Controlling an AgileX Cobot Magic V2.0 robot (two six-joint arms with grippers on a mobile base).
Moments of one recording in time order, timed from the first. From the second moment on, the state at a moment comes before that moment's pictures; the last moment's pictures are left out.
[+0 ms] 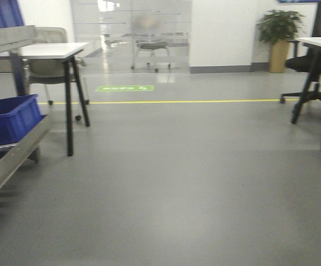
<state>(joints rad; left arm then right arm) -0.07 -0.01 0.03 -0.07 0.10 0.03 0.09 0.06 -0.50 -0.12 0.59 0.15</state>
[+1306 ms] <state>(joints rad) -0.07 -0.01 0.03 -0.07 0.10 0.03 0.09 0.06 -0.50 -0.12 0.60 0.15</state>
